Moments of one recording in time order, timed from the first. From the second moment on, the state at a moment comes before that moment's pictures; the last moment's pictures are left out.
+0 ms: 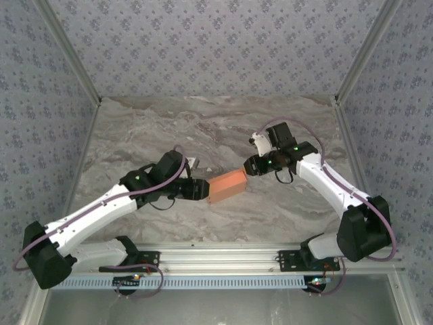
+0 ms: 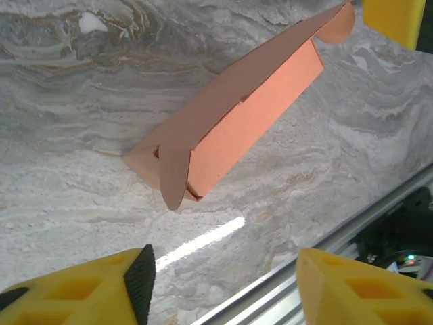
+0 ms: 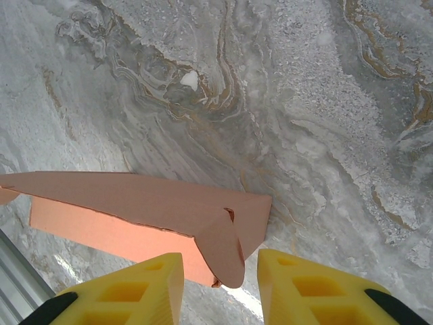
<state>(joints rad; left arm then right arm) -0.85 1.13 0.95 -0.70 0.14 -0.66 0.41 1.38 1.07 -0.70 -0.39 0.04</state>
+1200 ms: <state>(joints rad) -0.88 1.40 1.10 -0.78 -0.06 -0.65 0.56 1.39 1.07 -0.70 -0.24 0.12</state>
